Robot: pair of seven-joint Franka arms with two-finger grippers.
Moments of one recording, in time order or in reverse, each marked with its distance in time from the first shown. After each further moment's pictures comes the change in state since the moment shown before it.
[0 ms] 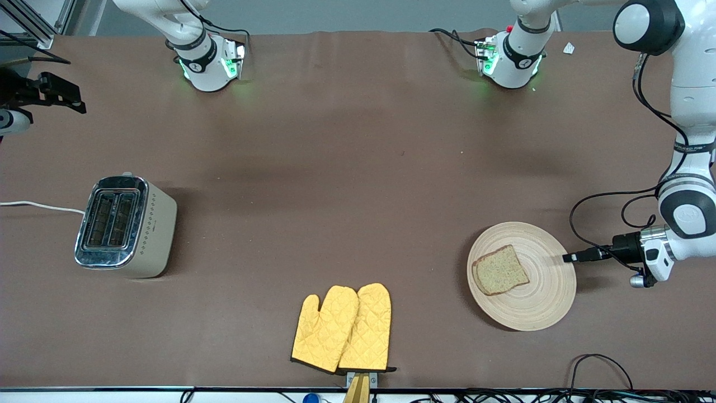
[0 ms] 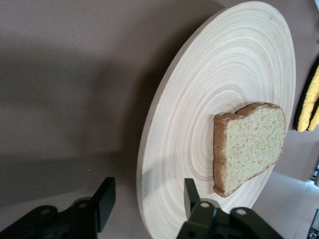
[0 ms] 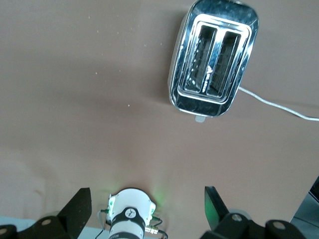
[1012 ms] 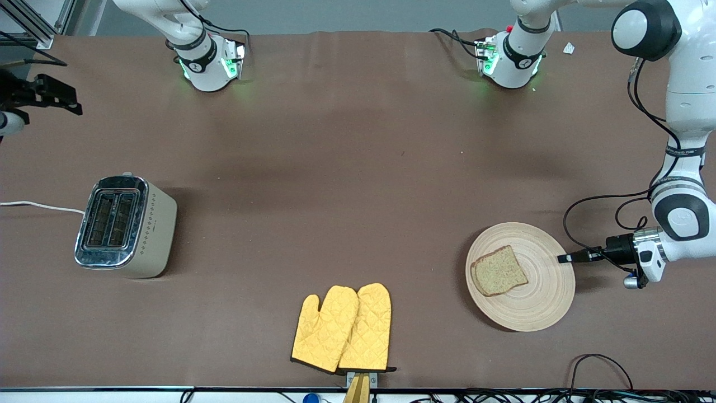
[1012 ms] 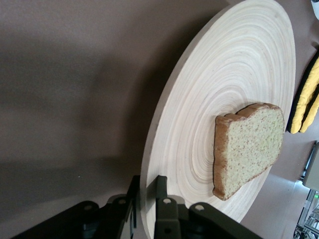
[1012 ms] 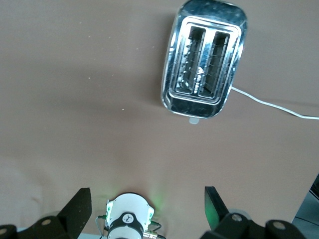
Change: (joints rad) left arm 0.003 0.025 -0.002 0.009 -0.036 -0.016 0.013; right arm -0.031 -0.015 -0.015 -0.037 -0.006 0.057 0.001
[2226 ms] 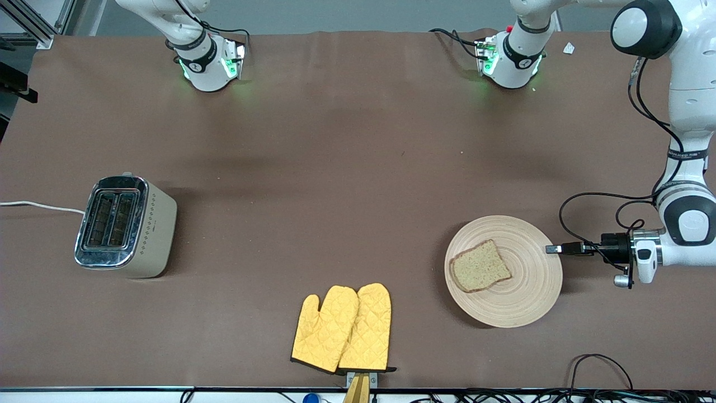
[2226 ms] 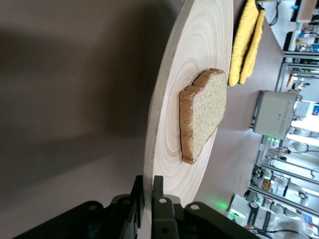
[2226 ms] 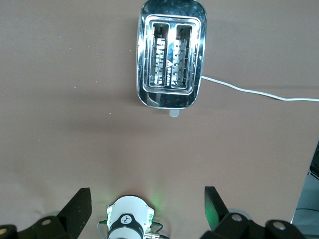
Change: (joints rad) left arm 0.007 0.001 -0.059 0.074 -0.048 -0.253 0.069; right arm -0.108 -0.052 -0.006 0.001 0.002 -0.011 0.000
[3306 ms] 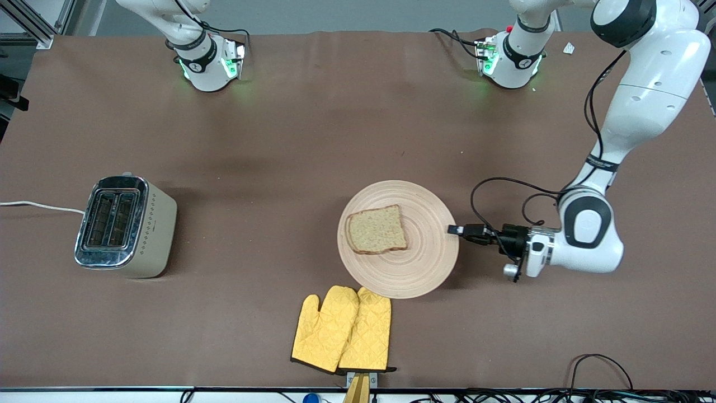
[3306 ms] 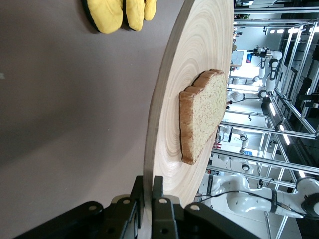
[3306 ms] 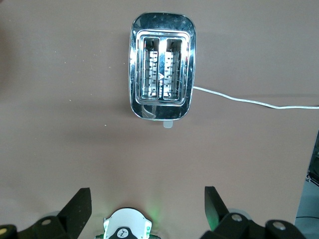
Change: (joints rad) left arm -0.090 0.000 -0.370 -0.160 -0.116 0.170 -0.005; right arm -0.010 0.001 -0.004 -0.011 -0.001 0.061 0.000
